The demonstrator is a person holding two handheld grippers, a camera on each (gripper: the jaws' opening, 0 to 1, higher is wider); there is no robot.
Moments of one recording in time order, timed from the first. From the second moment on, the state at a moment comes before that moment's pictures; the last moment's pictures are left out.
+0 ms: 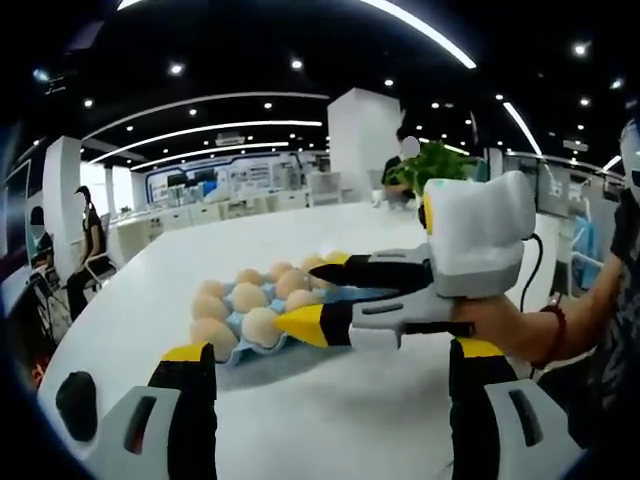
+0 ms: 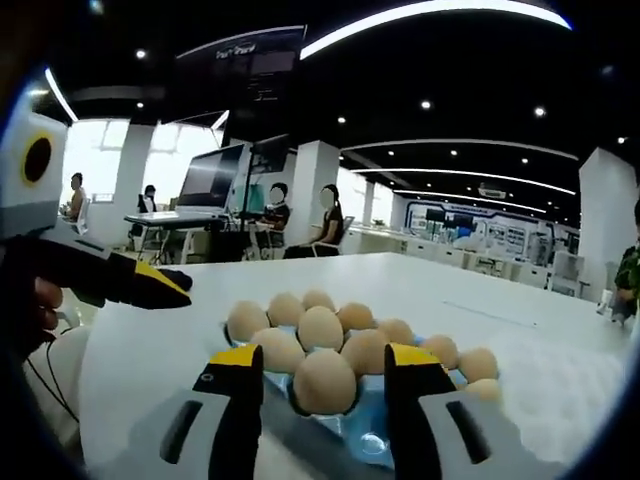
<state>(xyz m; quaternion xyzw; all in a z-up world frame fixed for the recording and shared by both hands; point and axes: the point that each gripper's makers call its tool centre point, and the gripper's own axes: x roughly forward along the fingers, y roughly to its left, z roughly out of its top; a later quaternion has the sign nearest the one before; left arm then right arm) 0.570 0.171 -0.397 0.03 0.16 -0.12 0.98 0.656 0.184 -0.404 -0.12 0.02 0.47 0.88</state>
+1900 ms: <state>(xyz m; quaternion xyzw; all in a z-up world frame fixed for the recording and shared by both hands) 0.583 0.129 -0.385 0.03 0.13 -0.14 0.98 0.691 0.050 -0.397 -0.14 0.07 0.39 0.91</state>
